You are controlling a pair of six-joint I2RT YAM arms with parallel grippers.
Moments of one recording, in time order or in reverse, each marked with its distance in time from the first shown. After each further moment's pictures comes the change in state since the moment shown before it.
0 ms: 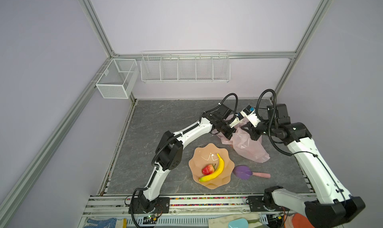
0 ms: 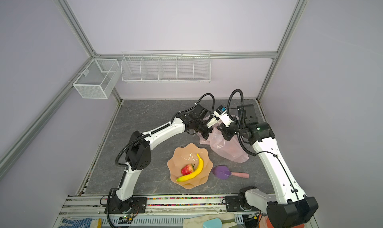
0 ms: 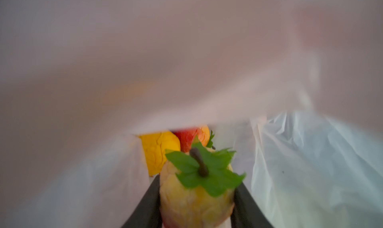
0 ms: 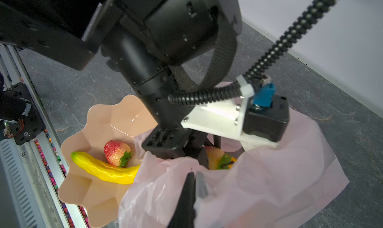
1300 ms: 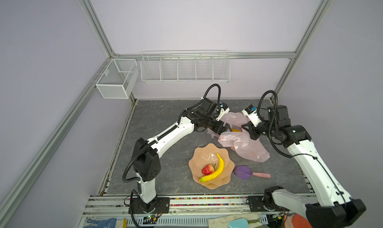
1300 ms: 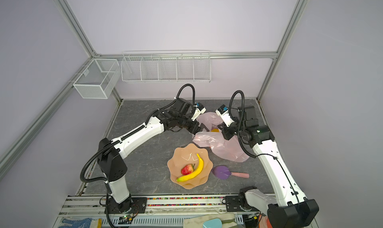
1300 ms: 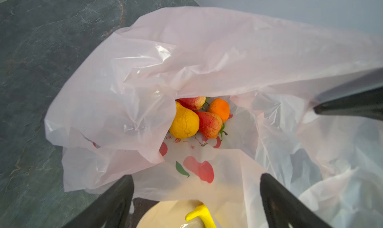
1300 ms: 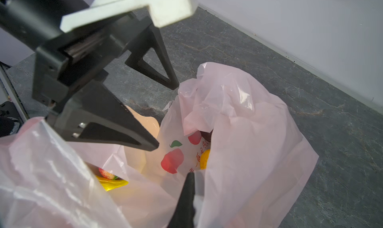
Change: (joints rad) left arm 0.088 -0.402 -0.307 -0.028 -0.193 -0.130; right arm -0.007 -0.030 -0.056 0.082 0.036 0.072
